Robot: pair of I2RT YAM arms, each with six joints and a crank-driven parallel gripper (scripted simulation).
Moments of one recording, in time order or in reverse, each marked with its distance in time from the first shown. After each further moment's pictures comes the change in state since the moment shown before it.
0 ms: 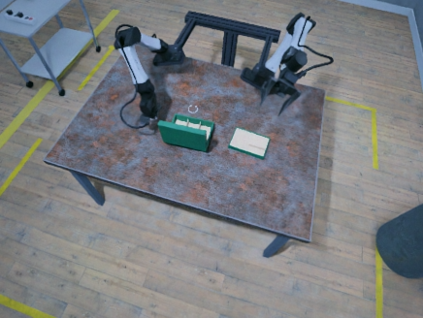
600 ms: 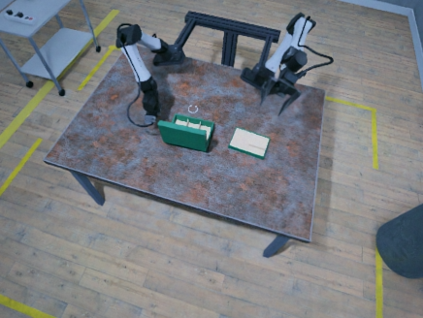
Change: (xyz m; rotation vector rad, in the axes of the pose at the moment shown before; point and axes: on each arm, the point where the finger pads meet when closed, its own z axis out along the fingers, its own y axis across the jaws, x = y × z) left arm 0.000 0.000 0.000 0.000 0.000 0.000; right arm -0.005 -0.004 -0.001 0.036 -0.097 -0.212
